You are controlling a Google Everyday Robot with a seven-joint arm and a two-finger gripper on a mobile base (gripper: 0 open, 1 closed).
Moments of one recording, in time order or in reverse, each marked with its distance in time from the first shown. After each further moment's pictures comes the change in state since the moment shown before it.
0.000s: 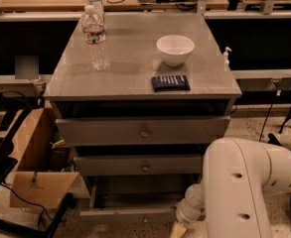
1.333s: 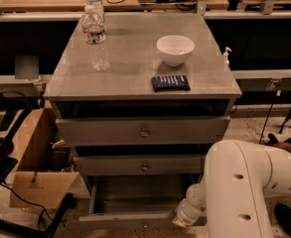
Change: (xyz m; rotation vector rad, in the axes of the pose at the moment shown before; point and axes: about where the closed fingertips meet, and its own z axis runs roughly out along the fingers) arm 0.002 -0.001 0.007 -0.017 -0.004 0.008
